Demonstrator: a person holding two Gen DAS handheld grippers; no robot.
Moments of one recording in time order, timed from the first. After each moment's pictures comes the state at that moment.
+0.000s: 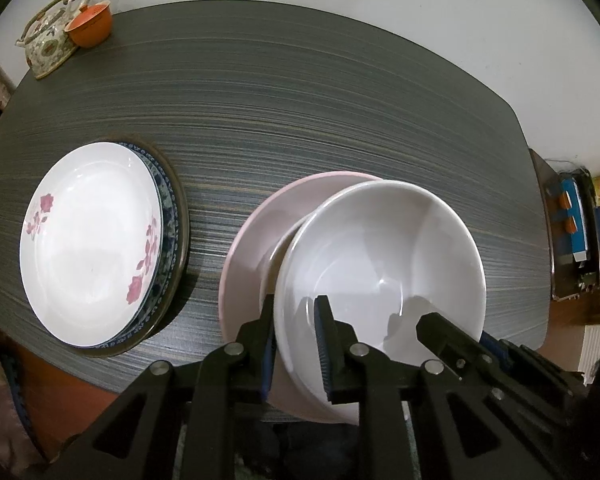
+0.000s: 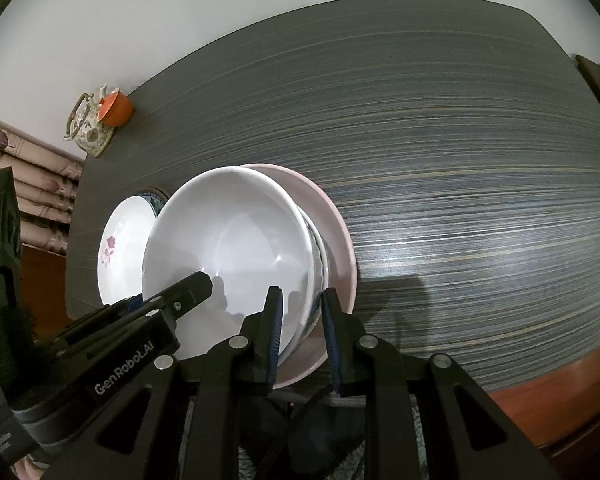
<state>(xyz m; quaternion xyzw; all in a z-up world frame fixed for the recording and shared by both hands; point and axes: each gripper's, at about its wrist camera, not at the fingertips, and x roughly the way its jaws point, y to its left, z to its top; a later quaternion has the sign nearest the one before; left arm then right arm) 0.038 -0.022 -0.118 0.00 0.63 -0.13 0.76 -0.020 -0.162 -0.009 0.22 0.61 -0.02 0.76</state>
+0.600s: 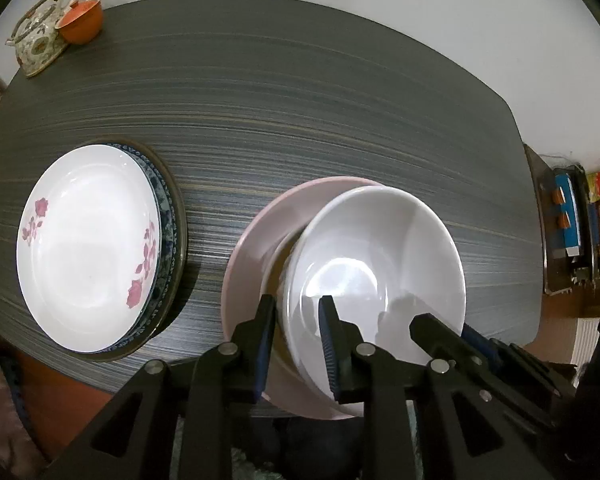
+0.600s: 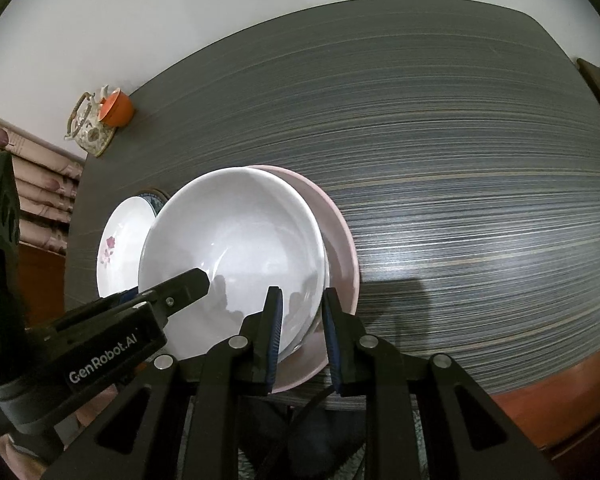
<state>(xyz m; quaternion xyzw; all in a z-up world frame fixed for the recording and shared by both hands) 0.048 -0.016 -0.115 0.00 0.65 -0.14 0.75 -0.019 -0.164 -0.008 0.21 0.61 -0.02 0.76</state>
